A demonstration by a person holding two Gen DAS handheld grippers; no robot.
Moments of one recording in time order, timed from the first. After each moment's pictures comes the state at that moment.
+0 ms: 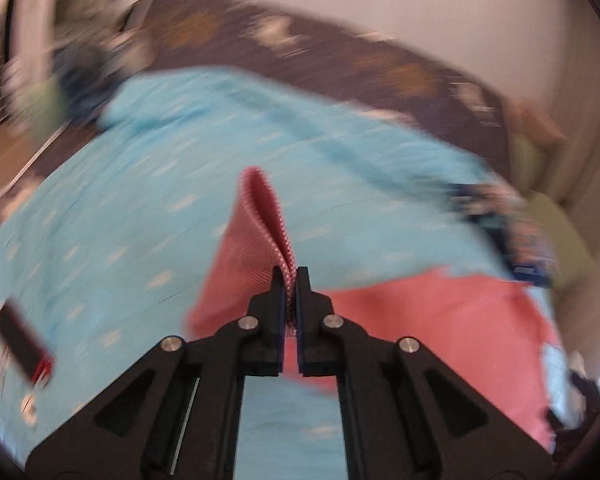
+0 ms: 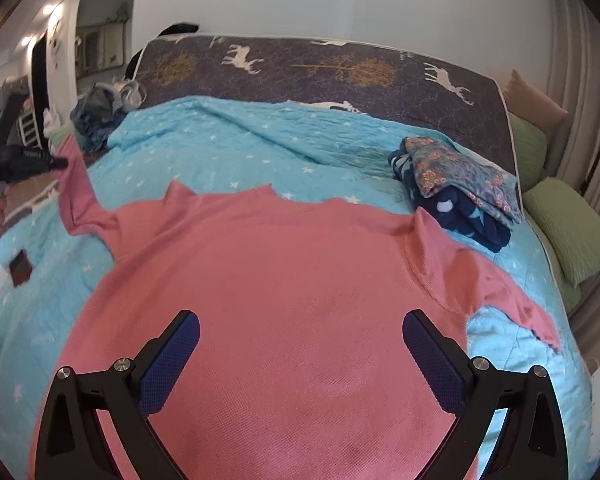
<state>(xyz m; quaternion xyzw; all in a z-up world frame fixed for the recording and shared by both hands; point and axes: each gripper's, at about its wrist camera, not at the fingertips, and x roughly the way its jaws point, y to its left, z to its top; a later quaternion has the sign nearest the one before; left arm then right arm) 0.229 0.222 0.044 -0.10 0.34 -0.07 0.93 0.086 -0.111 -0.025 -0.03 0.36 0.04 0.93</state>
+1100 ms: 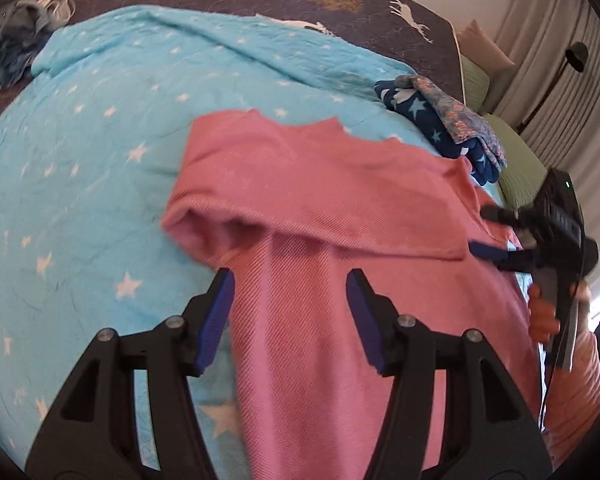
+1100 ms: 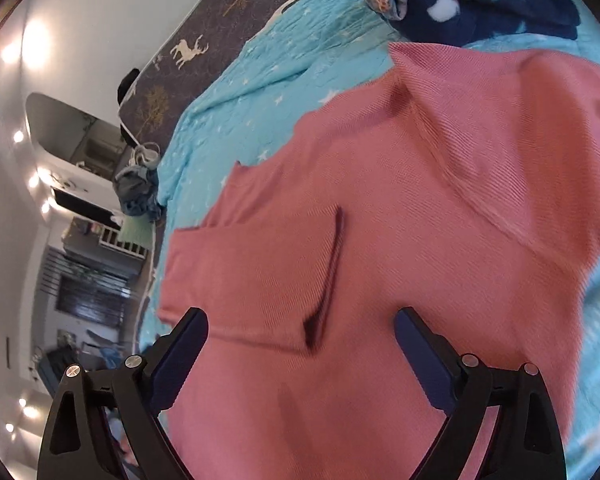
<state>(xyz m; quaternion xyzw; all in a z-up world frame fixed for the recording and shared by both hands) 0.154 0.121 -0.060 -0.10 0.44 -0.14 0.88 0.207 -0.232 -0.117 0.34 0.50 0.19 0.77</state>
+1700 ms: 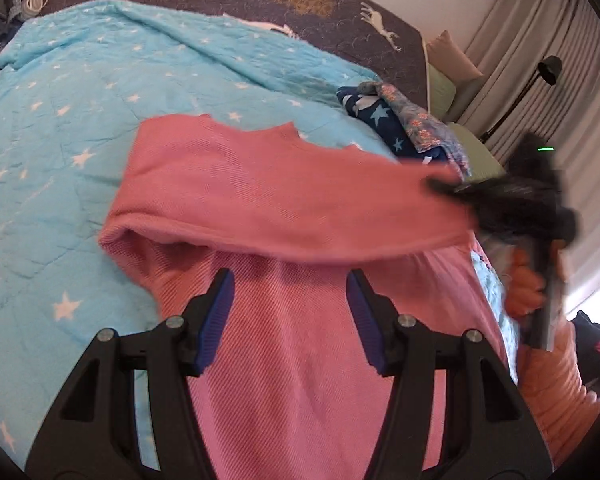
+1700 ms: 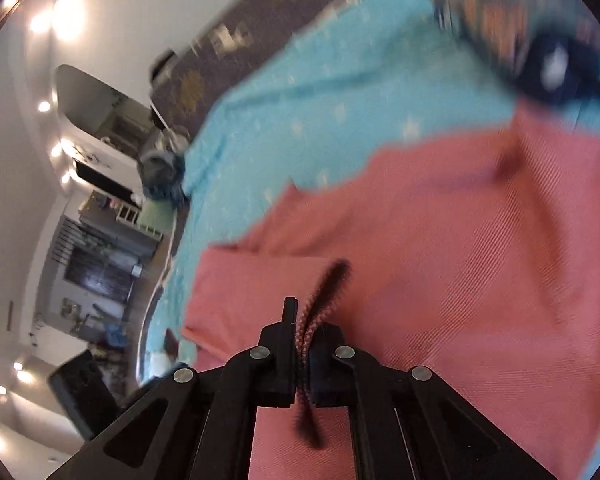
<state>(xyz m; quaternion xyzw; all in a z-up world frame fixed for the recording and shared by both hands) 0.172 0.104 -0.061 -0.14 0.43 -0.21 0.87 0.239 -0.214 -0.074 0.30 0.46 0.24 0.80</state>
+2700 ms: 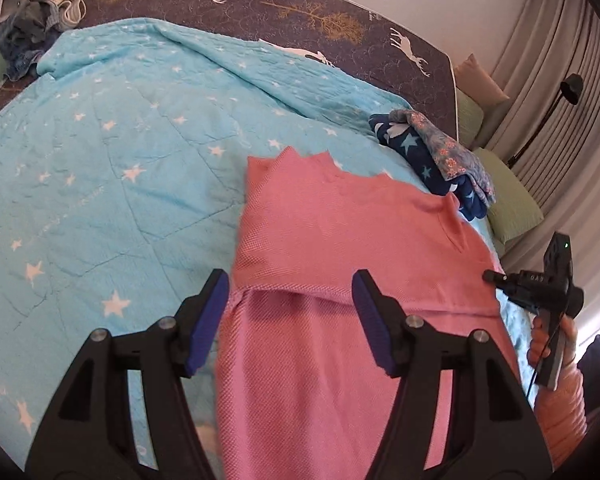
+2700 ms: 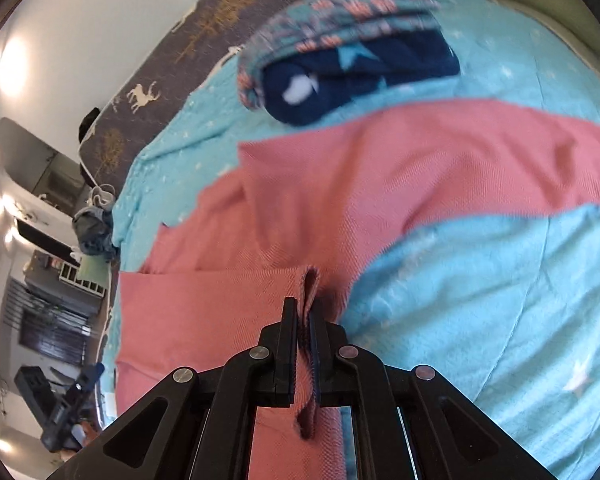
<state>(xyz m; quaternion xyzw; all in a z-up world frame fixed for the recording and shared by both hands) 0.154 0.122 -0.046 -0.14 0.40 -0.15 0.89 0.172 -0.334 -0.122 0.32 0.48 0.08 0.81</state>
